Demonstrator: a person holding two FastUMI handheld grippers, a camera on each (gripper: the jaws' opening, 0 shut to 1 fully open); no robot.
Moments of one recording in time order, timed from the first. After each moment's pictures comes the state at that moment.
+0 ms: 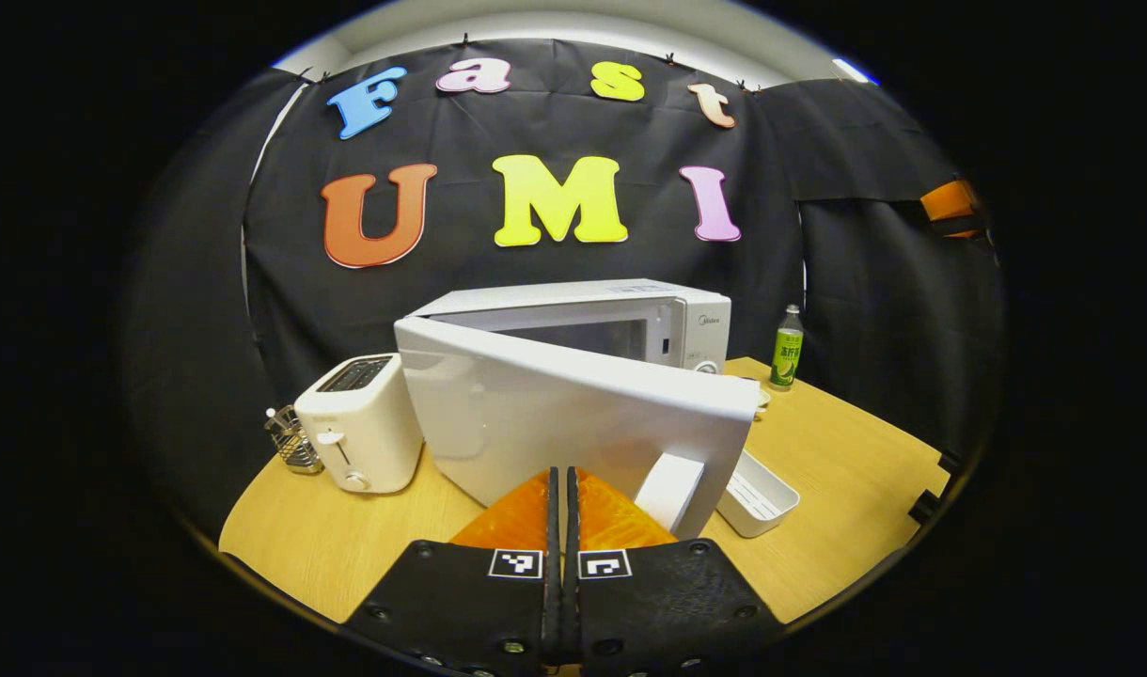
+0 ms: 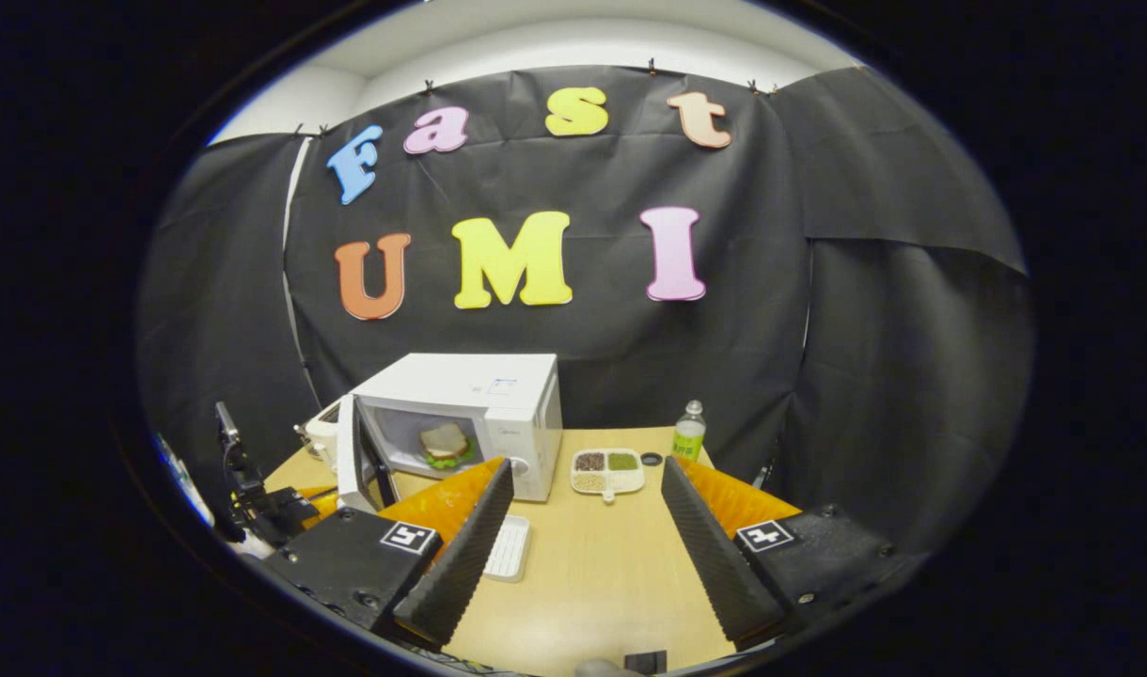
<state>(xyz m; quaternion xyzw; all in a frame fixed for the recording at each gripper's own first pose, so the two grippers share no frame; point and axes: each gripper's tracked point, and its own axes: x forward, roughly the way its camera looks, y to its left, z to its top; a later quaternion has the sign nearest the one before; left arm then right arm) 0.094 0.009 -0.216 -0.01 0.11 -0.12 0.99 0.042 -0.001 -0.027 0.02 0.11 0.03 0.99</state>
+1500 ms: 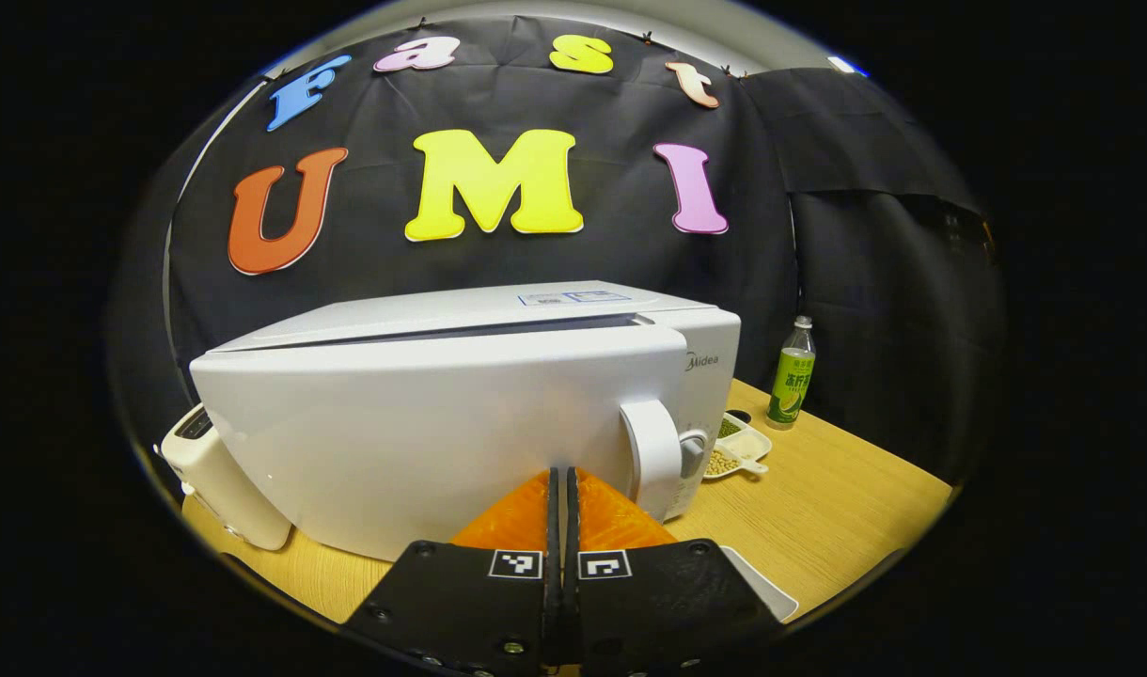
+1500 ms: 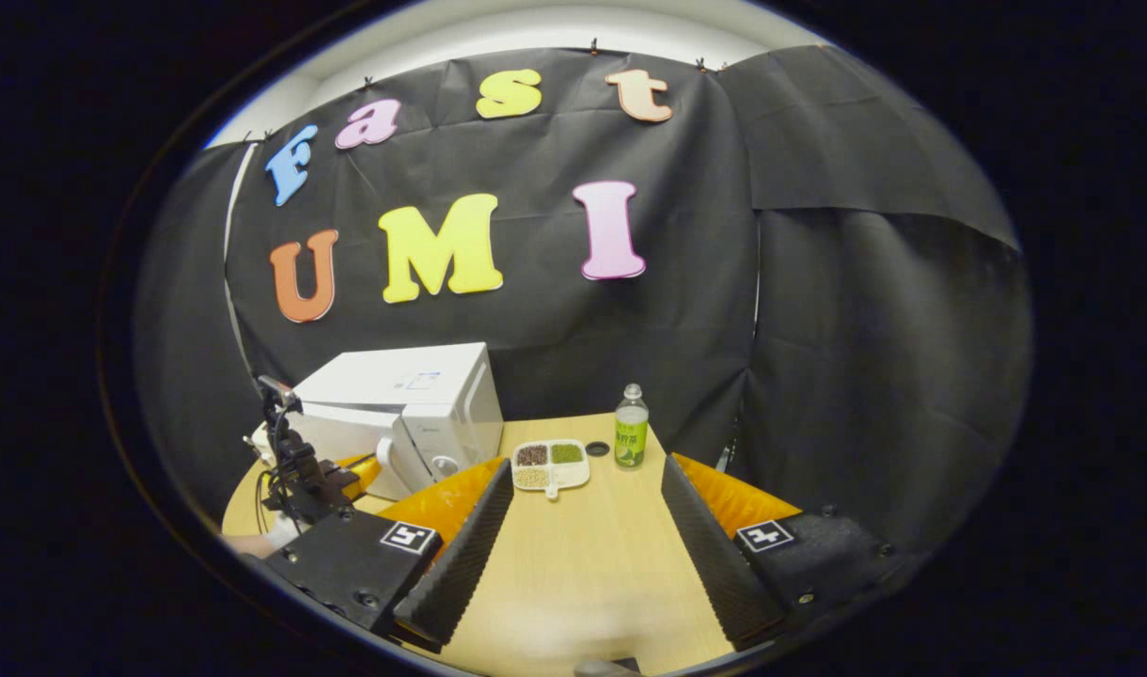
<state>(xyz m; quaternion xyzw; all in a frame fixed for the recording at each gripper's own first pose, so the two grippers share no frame) 0.253 -0.104 -0.213 0.00 0.11 -0.16 0.98 0.081 -0.063 -0.051 0.05 0.13 -0.04 0.99</state>
